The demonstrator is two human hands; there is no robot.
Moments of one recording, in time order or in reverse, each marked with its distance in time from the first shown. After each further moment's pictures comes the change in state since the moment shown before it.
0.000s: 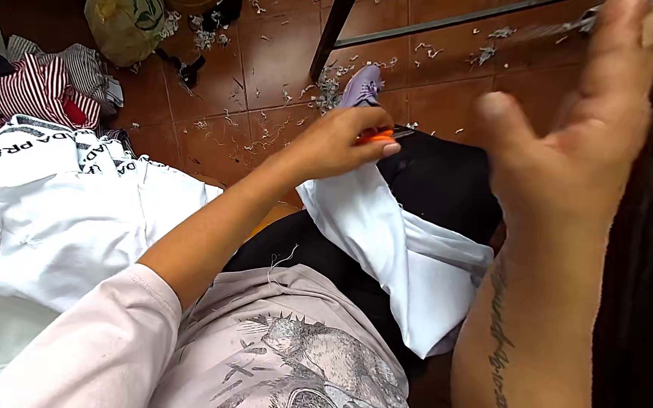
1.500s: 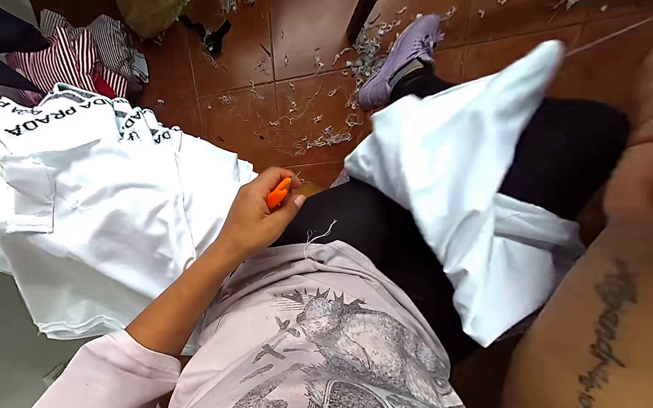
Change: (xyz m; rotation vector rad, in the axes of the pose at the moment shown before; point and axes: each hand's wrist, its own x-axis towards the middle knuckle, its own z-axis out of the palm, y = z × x) left_hand -0.195 0.013 0.015 -0.277 0.411 -0.388; right_hand -0.031 0.048 -0.003 0.539 0.091 0.186
